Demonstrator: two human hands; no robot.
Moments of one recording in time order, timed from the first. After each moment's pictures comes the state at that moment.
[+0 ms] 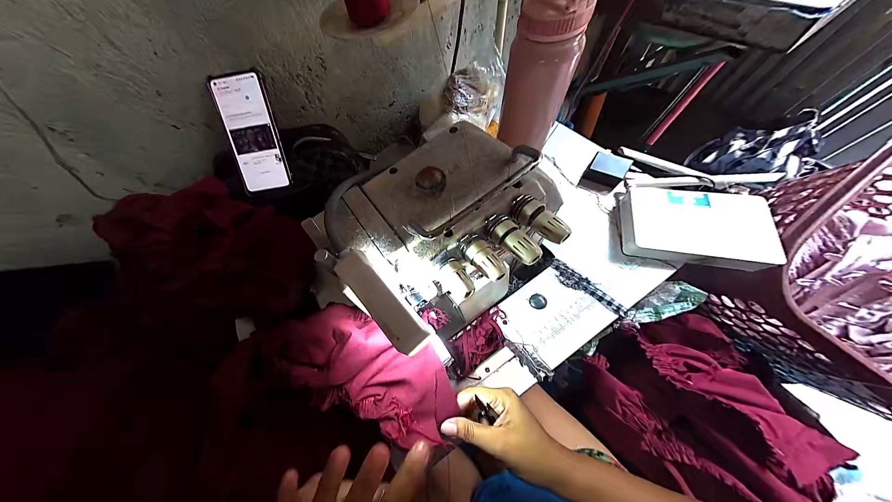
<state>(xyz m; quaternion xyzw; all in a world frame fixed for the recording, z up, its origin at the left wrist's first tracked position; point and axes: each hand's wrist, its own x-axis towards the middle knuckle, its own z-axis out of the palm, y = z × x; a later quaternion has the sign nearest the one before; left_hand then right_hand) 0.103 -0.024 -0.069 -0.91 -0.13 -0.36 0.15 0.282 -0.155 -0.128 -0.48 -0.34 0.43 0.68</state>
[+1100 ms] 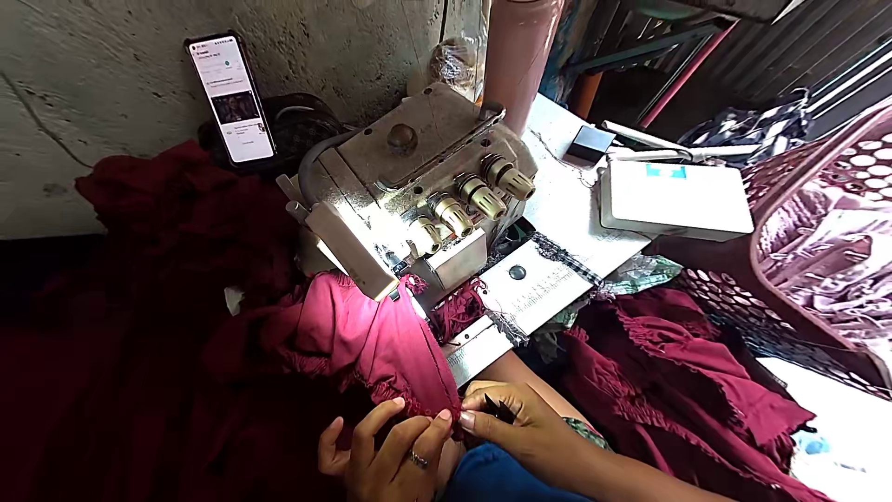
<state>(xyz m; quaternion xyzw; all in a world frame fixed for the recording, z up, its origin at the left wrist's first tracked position) 0.123 -0.090 -0.079 -0.92 -0.16 -0.34 -0.03 0.293 -0.209 -0.101 -0.48 -0.37 0.48 0.64</state>
